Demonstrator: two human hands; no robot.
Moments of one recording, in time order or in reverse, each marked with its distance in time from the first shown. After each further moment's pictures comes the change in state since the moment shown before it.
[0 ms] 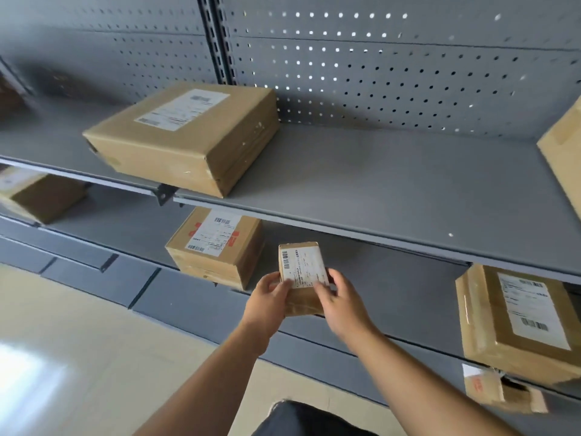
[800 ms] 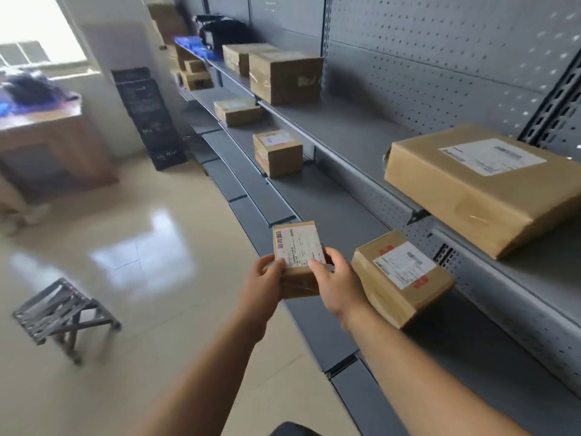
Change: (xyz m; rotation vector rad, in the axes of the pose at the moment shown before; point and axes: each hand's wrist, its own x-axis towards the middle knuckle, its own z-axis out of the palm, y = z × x) left_hand -0.108 -0.001 -0.295 -0.486 0.661 0.149; right_hand -0.060 -0.209 0.265 -0.015 -0.631 -0.400
